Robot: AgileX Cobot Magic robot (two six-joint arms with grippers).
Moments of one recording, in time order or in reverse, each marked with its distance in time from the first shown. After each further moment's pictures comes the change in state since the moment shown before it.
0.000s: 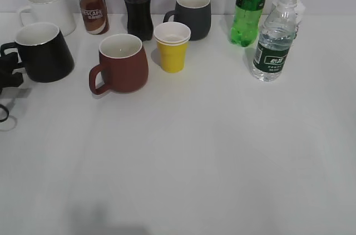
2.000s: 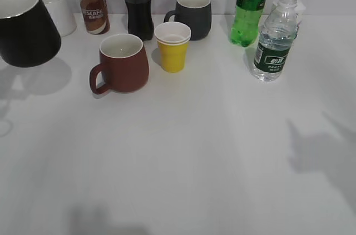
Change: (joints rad) left arm 0.000 -0.395 0.129 0.149 0.057 -0.263; right arm 0.000 0.505 -0.016 0.481 -0.749 -0.627
